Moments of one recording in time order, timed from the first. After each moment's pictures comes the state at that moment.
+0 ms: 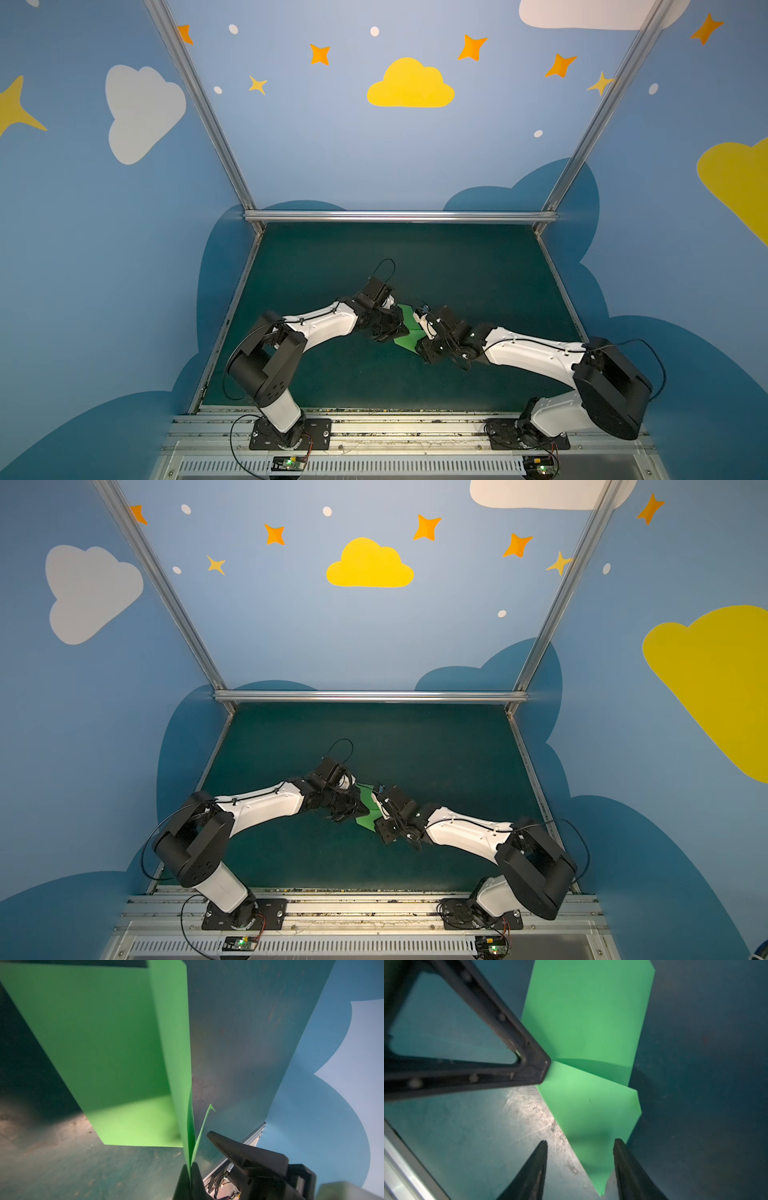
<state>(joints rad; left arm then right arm) -0.64 1.66 0.94 -0.26 0.54 -1.02 0.92 1.46 0.74 -0.30 -0.01 0.29</state>
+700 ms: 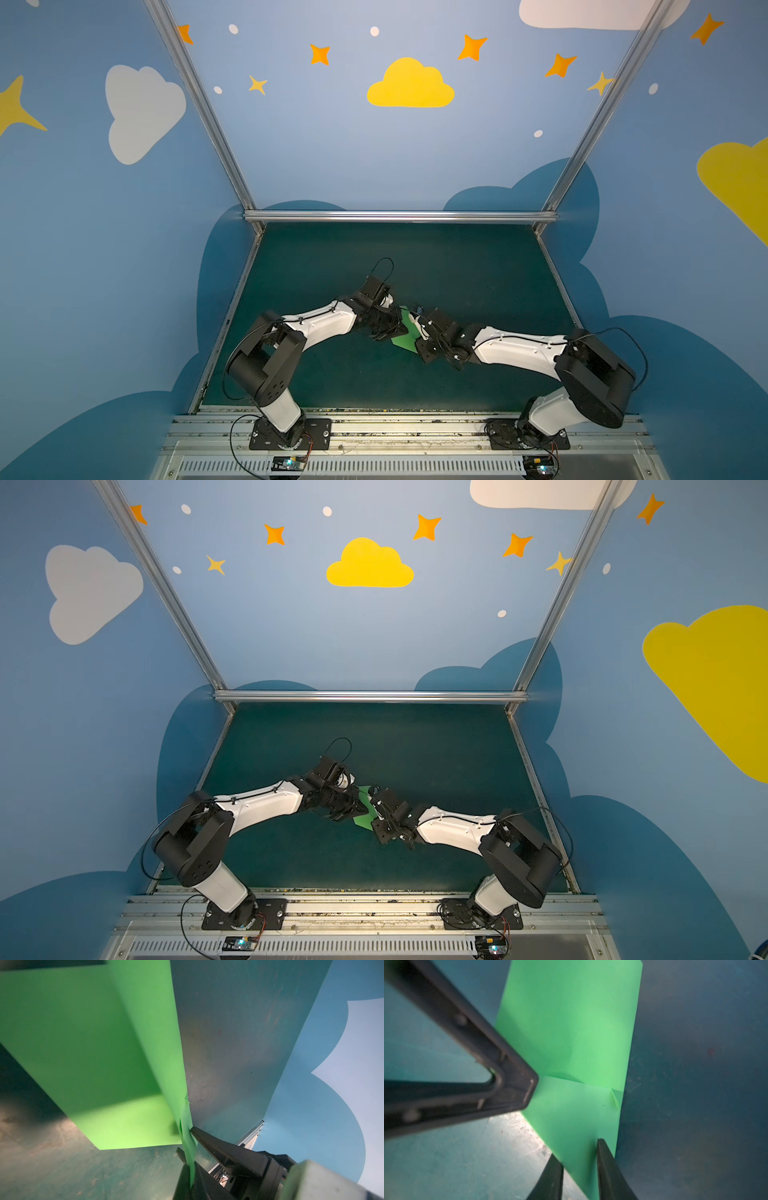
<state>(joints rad) -0.62 1.66 0.94 -0.26 0.56 -1.01 0.95 1.53 0.75 -0.25 0.06 0.30</state>
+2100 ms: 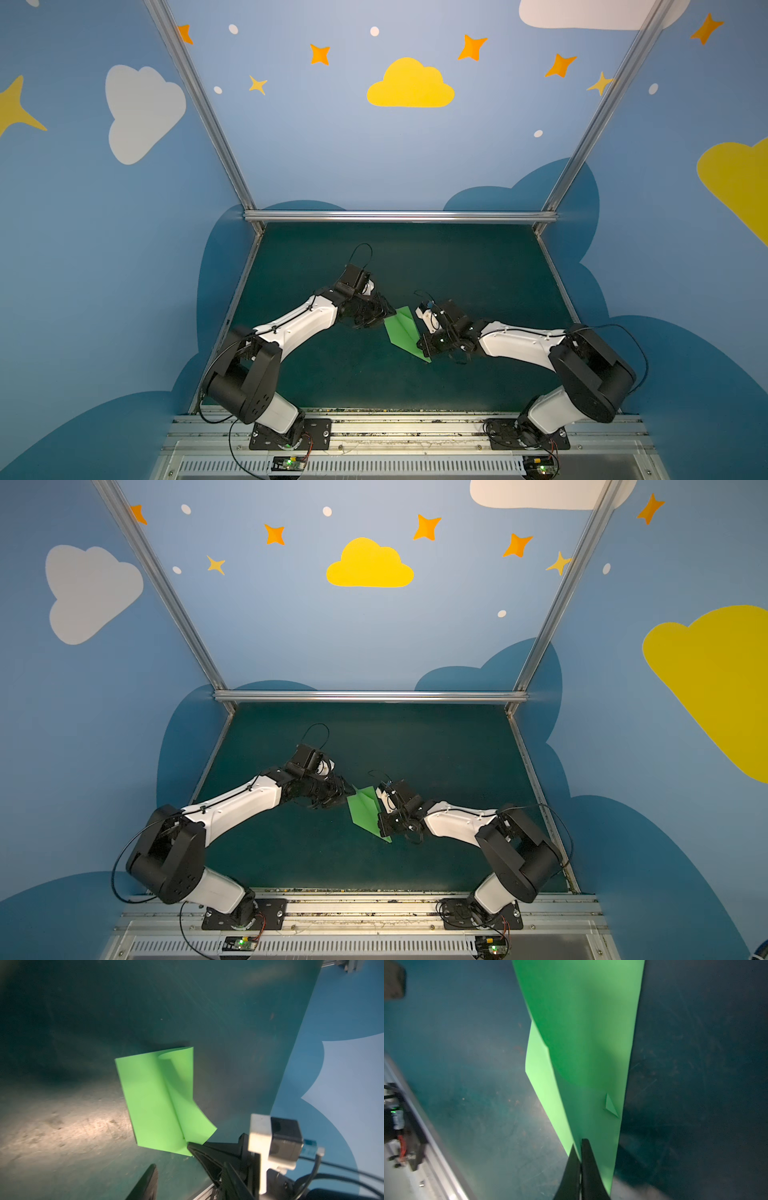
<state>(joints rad) -0.49 1.53 0.96 -0.42 0.48 -0.91 0.77 1.57 0.70 -0.13 -0.32 0.43</state>
